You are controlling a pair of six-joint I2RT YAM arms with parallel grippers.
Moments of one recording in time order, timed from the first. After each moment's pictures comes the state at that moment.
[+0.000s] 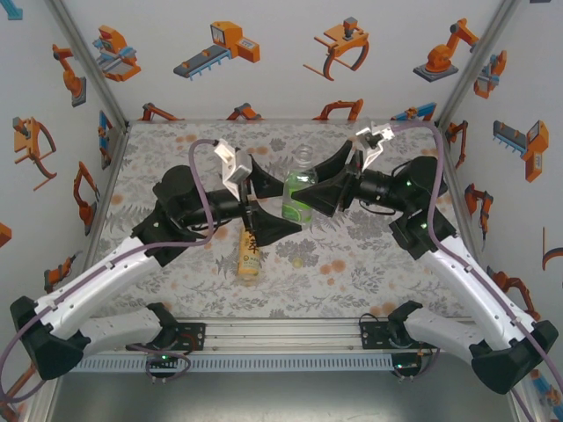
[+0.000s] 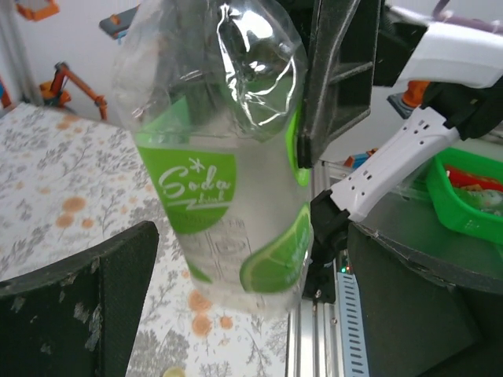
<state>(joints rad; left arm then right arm) -0.88 1.08 1.06 0.15 0.62 -0.23 0.57 1.00 1.06 0.26 -0.82 0.55</state>
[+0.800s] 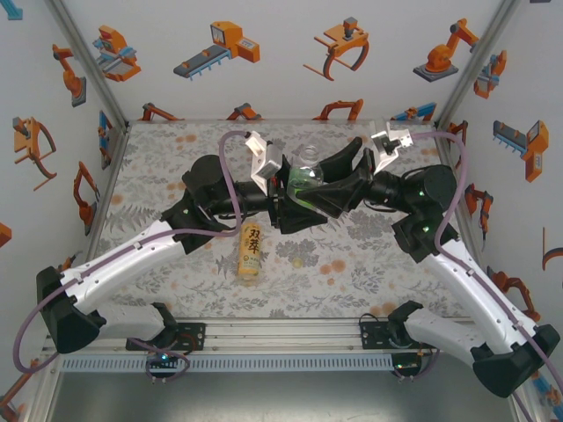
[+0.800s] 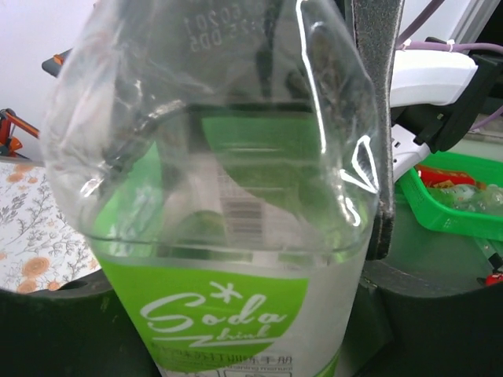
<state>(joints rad) -0.96 1.25 1.17 0.26 0.66 -0.23 0.57 0.98 1.05 0.39 -0.83 0.55</state>
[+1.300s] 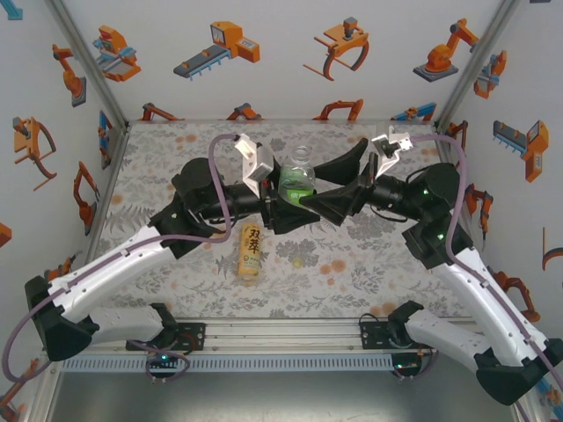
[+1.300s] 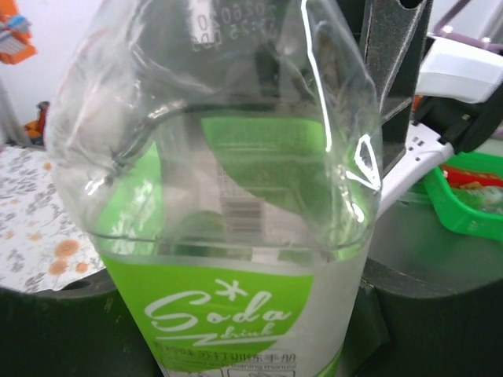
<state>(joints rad) -0.96 1.17 1.15 0.16 0.57 -0.17 0.58 0.91 1.12 0.07 -0.73 0.40</state>
